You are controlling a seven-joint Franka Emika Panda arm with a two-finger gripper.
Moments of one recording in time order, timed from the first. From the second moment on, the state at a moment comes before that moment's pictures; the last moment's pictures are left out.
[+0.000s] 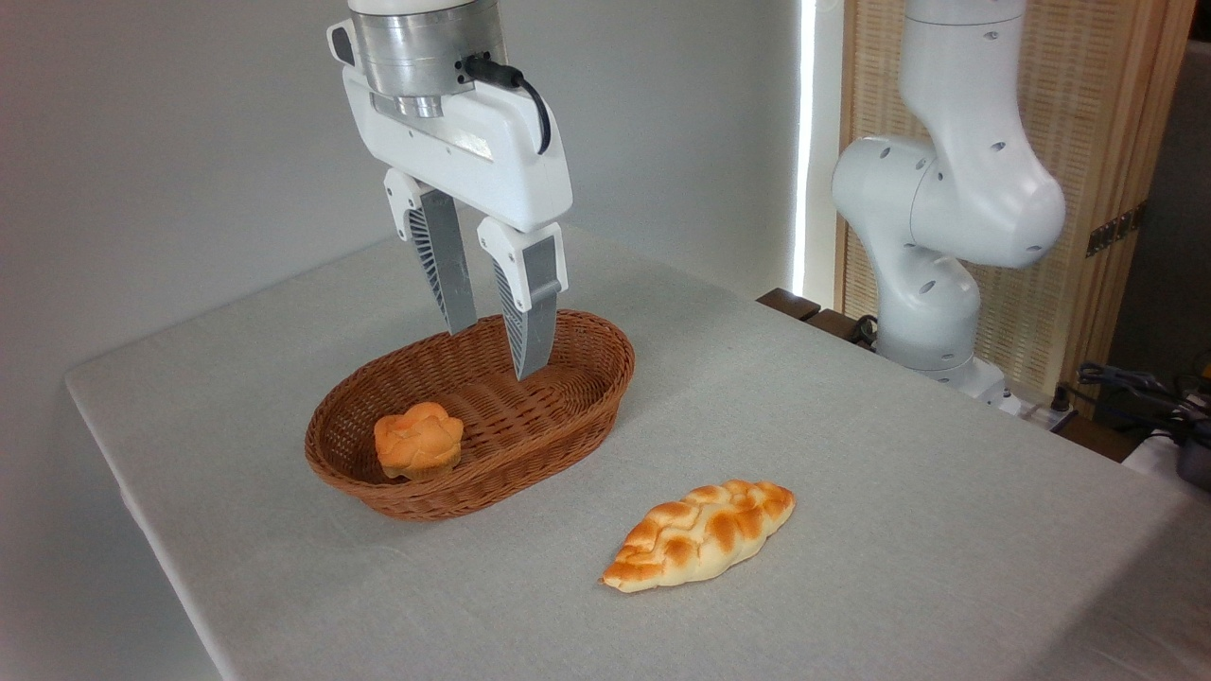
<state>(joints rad) 0.02 -0.03 -0.05 -1.64 -0.06 1.63 0.73</state>
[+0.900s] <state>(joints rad) 0.03 -0.08 -0.01 -1.78 -0.04 1.65 0.73</state>
